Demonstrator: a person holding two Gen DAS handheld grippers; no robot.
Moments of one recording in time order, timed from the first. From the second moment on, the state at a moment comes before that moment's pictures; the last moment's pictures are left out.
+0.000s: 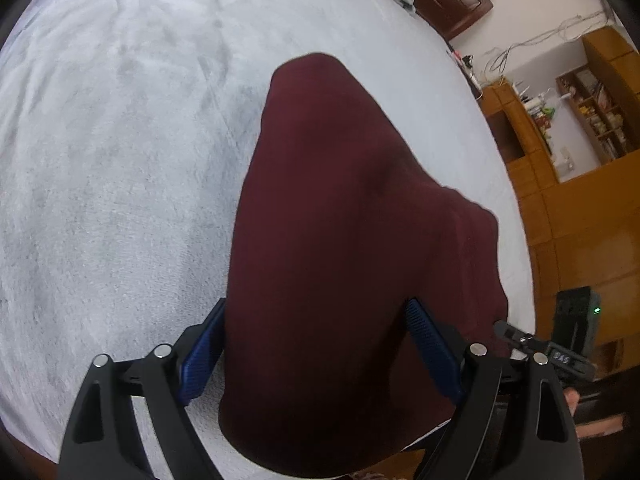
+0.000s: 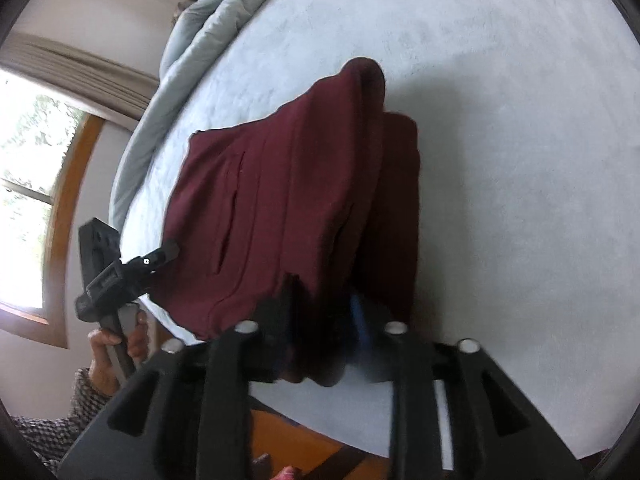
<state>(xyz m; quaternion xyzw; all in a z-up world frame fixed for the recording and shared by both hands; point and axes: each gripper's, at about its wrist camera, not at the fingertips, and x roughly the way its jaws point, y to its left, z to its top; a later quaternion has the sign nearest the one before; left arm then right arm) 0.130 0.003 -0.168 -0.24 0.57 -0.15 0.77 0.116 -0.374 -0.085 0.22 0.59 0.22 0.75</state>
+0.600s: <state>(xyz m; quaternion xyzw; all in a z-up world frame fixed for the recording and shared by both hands) 0.152 -0.019 -0.147 -0.15 0.57 -0.12 0.80 0.245 -0.386 -0.097 0.28 0.57 0.23 0.74</state>
